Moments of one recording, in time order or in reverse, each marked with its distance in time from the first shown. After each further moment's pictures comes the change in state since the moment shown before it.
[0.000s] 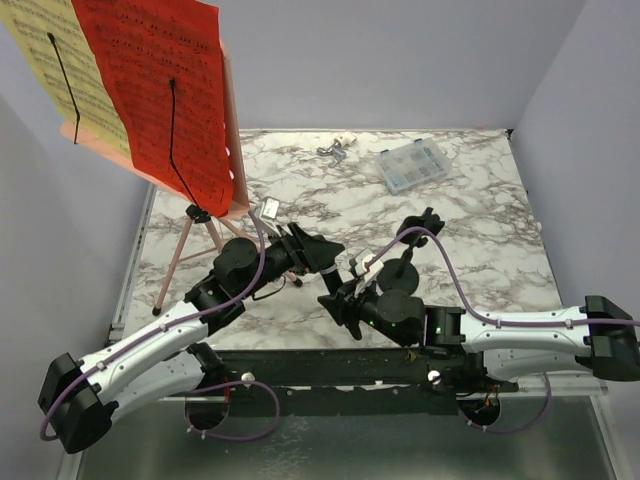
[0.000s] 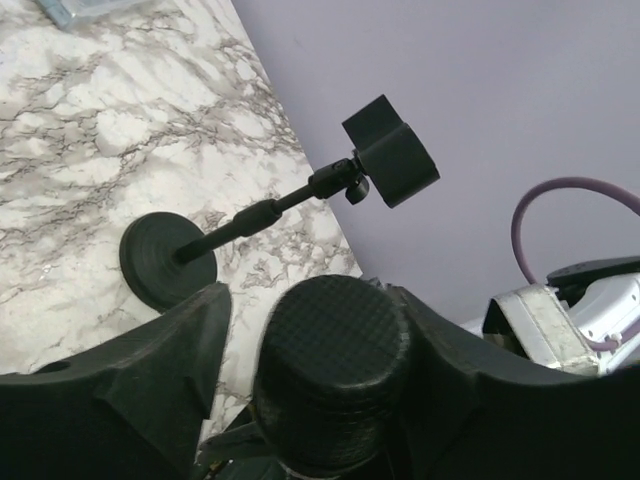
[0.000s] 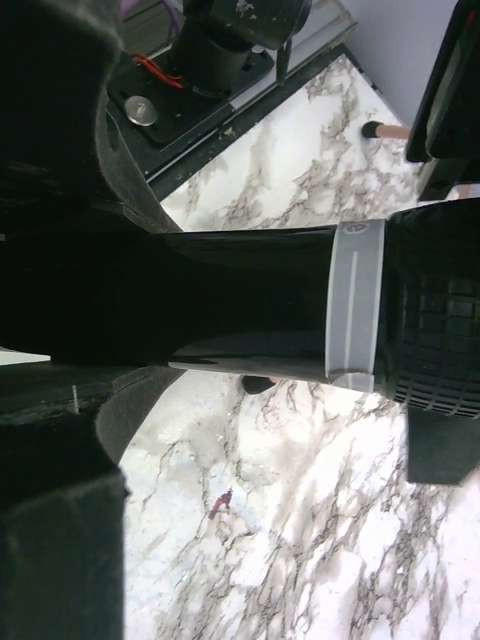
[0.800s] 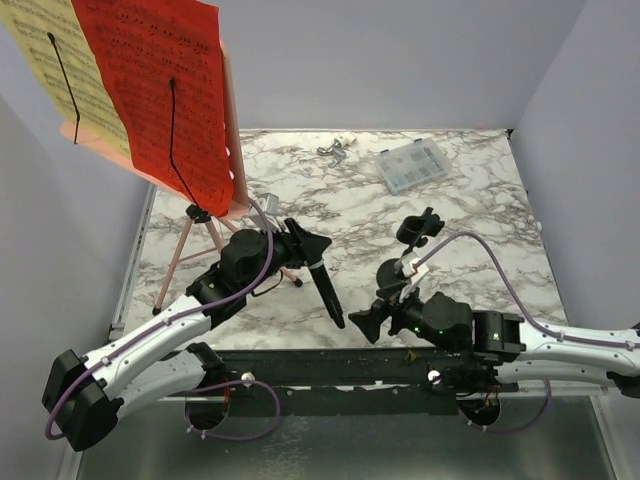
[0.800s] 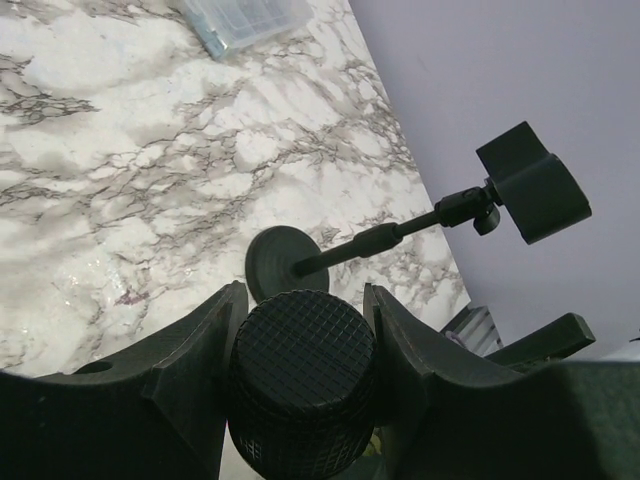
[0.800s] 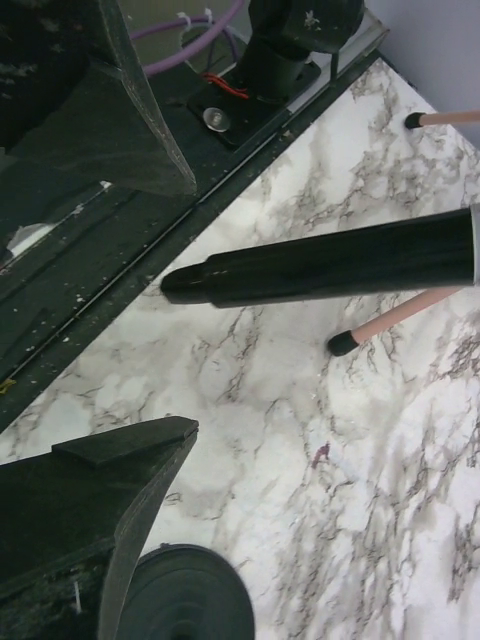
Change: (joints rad) left arm 0.032 0.059 0.048 -0.129 -0.112 0.134; right arm 0.002 -0.364 -0.043 -0.426 0.007 0.129
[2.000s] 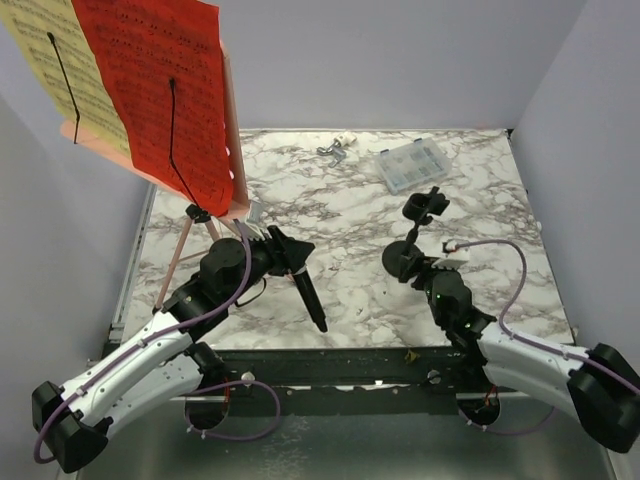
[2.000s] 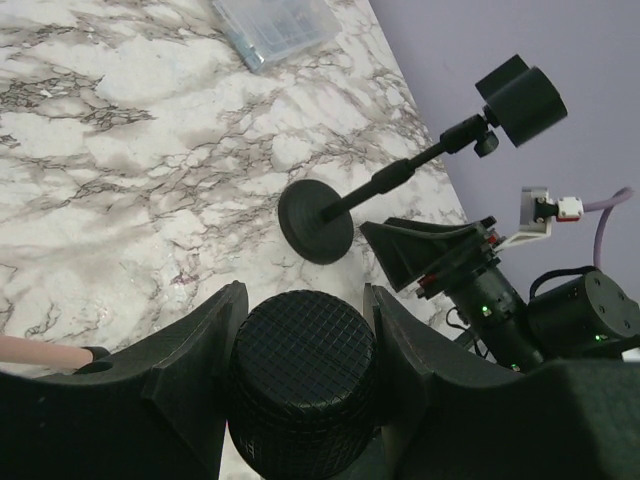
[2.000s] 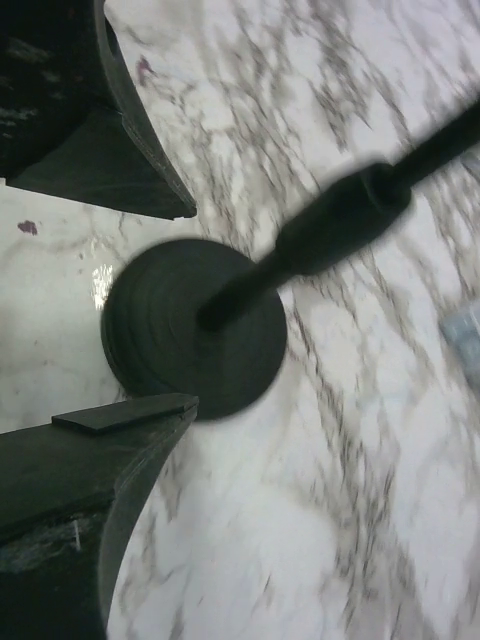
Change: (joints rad) left arm 0.013 -0.192 0.000 -0.197 -0.049 0.076; right arm -0.652 0.107 -0.463 0.639 0.176 0.028
